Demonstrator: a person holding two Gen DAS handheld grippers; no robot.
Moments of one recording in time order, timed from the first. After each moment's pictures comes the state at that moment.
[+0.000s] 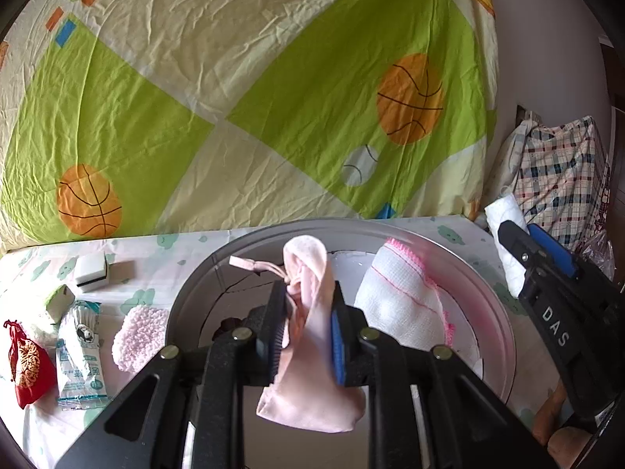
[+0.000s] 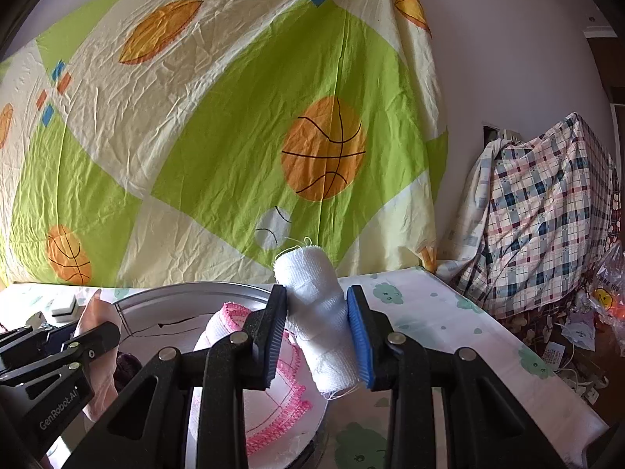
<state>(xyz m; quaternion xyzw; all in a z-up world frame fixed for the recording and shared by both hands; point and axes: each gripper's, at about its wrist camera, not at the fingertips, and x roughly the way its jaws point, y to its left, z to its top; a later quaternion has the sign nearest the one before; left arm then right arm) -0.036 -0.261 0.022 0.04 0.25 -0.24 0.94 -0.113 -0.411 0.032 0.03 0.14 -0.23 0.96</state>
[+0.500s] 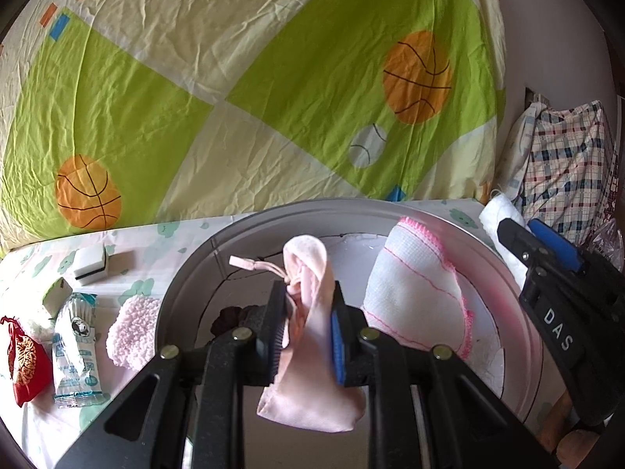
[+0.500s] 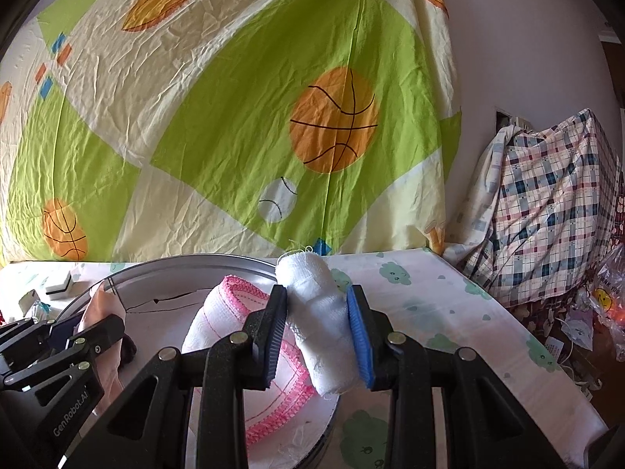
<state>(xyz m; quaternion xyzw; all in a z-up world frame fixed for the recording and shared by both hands) -0.028 -0.266 0.007 0.05 0.27 -0.23 0.94 -0.098 -0.409 0.020 0.02 0.18 -0.22 0.96</state>
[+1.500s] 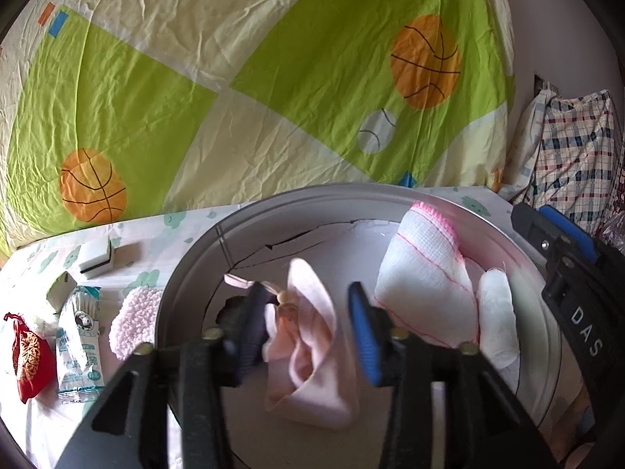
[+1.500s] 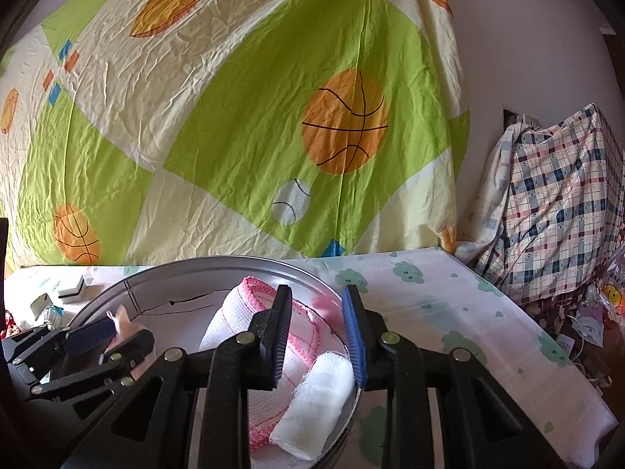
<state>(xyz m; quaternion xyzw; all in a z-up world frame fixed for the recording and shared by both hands) -0.024 -0.268 0.001 0.07 0.28 -0.21 0.93 -0.102 -0.403 0.021 0.03 0.17 -0.21 0.96</state>
